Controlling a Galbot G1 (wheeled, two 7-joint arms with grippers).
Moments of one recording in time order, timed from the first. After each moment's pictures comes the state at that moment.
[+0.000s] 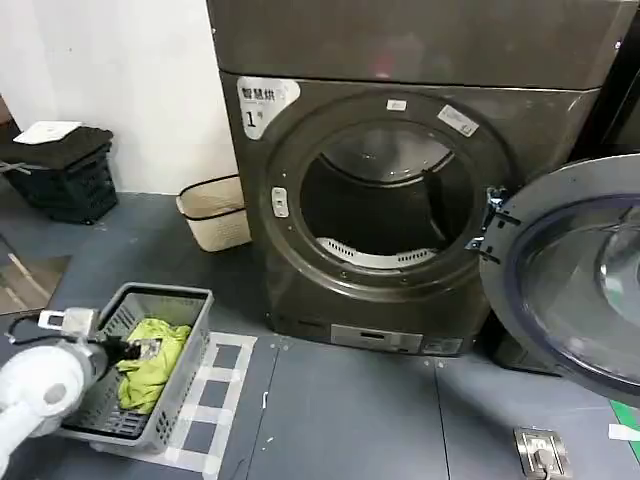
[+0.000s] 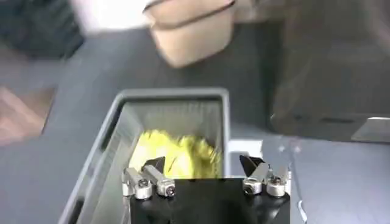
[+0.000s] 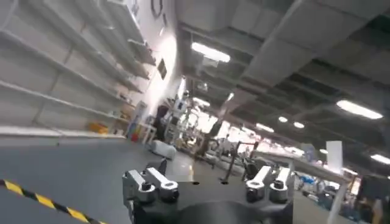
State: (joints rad) left arm 1.32 -0.43 -0.56 -2.01 -1.46 0.74 -0.67; right arm -1.75 1.35 2.07 1.38 0.31 0.19 0.12
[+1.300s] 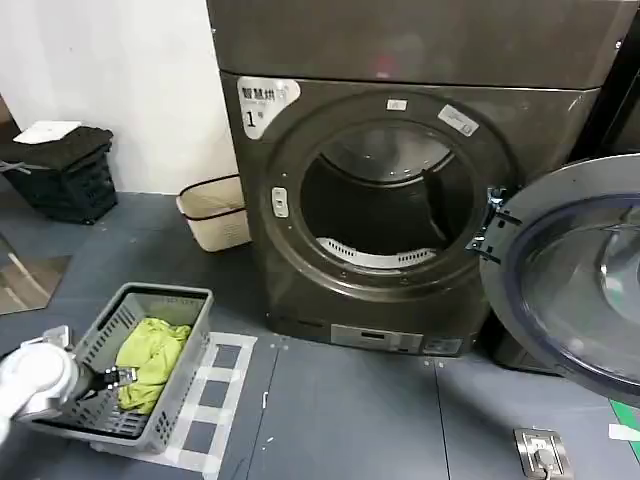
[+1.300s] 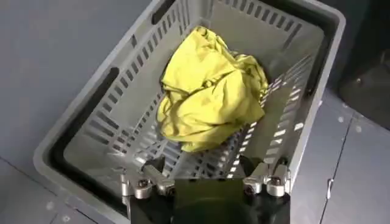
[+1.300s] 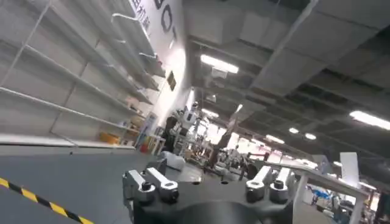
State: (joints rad) left arm 1.19 -0.46 -0.45 -1.73 -1.88 0.74 -0.87; right arm -1.75 1.37 2.05 1.38 0.30 0.26 0.10
